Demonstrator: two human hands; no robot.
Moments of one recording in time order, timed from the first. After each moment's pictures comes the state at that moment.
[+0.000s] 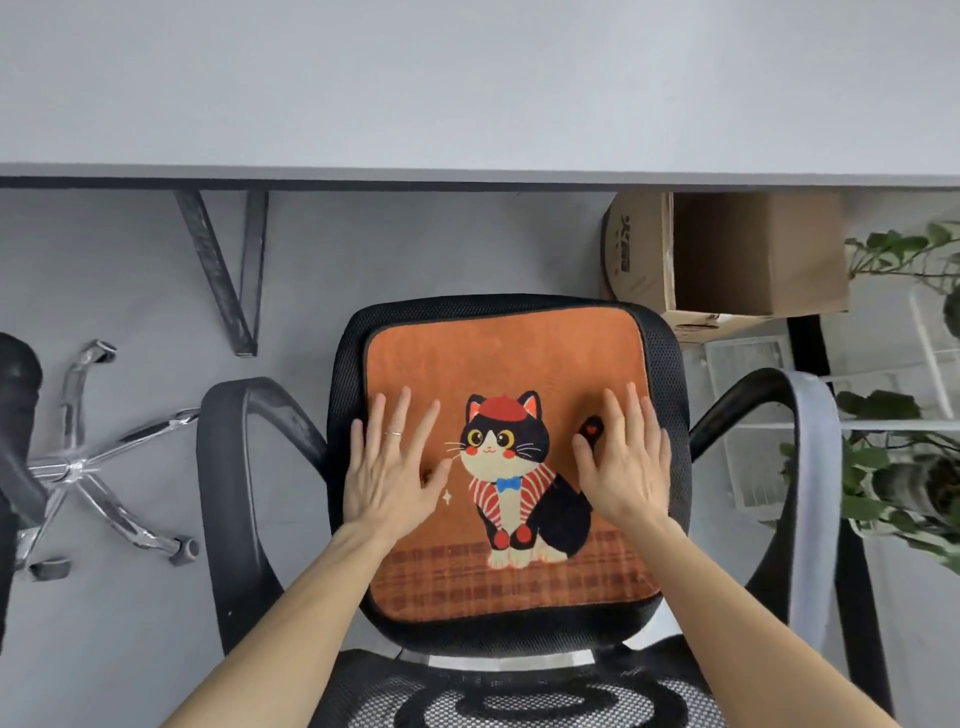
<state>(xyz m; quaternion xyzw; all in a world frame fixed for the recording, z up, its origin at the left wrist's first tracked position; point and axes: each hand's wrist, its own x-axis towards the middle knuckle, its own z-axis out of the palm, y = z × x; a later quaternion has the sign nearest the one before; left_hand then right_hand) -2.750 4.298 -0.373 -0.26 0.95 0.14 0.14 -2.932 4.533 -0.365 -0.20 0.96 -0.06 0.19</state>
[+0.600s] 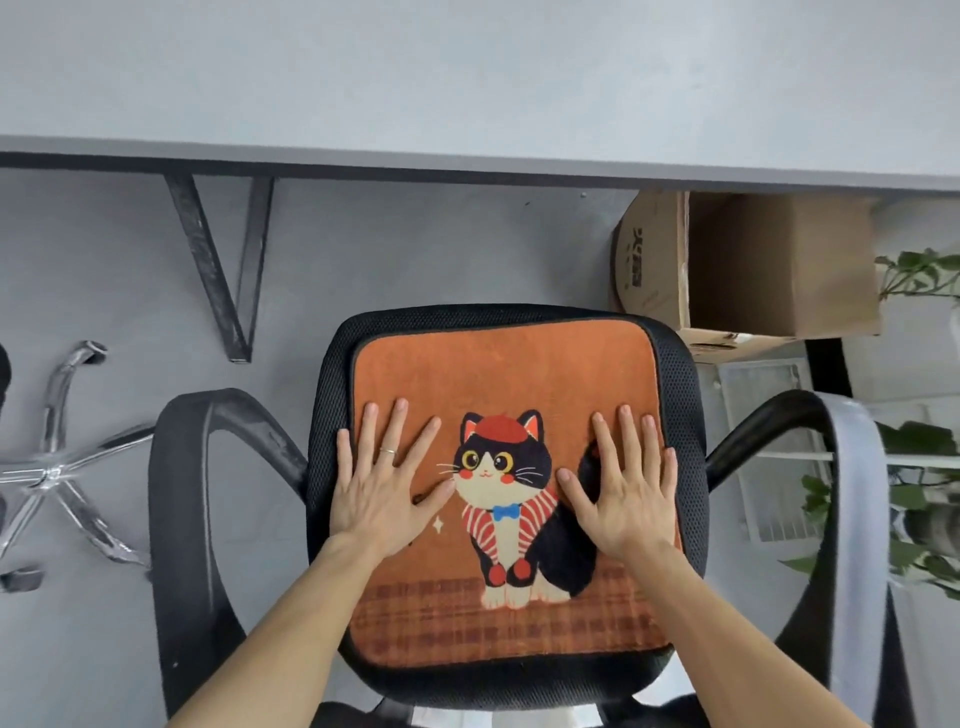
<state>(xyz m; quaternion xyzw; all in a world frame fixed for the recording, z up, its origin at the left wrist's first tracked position) -2.754 4.298 -0.414 -0.25 0.95 0.08 0.17 -2.938 4.546 -0.407 -0.26 0.95 0.01 0.20</state>
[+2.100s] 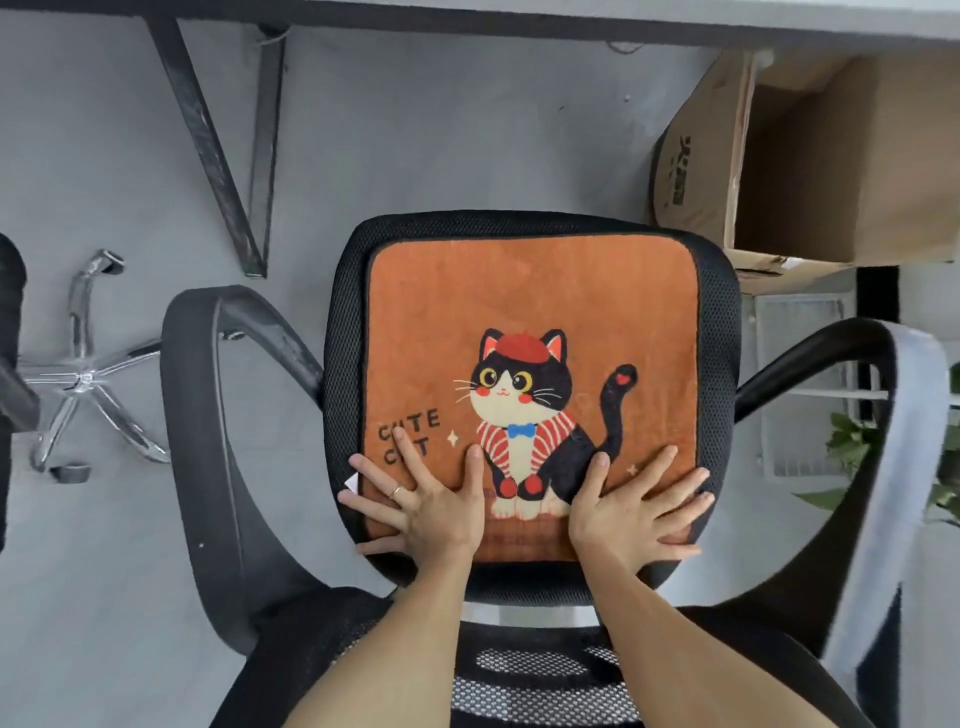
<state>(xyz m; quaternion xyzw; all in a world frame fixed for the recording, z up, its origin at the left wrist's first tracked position) -2.730 4.431 -0.404 -0.68 0.63 0.30 0.22 -2.821 4.564 -0.433 0.13 0.97 -0.07 0.19</state>
